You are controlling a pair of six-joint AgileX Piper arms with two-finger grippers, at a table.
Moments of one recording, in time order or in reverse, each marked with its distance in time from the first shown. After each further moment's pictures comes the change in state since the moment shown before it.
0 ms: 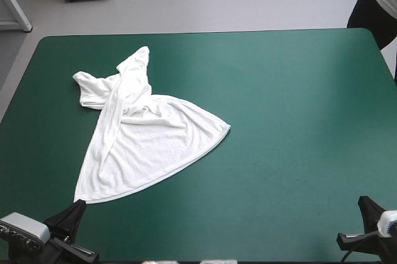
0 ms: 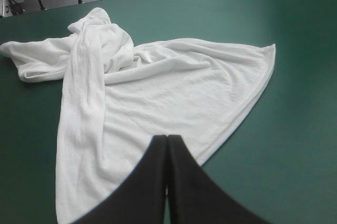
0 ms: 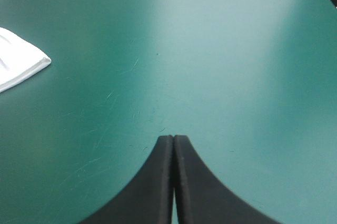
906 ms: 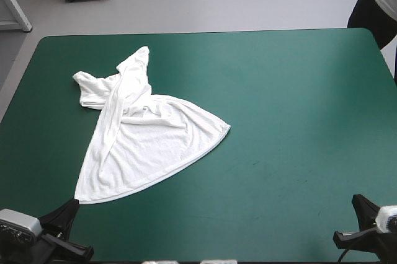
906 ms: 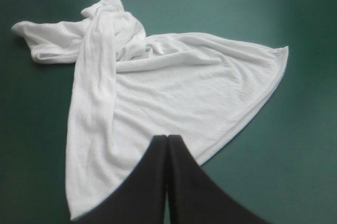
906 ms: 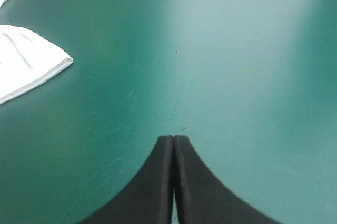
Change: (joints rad) left arm 0.000 0.057 -0.063 0.072 0.052 -0.122; right arm 0.000 0.057 -0.036 0.067 -0.001 0.000
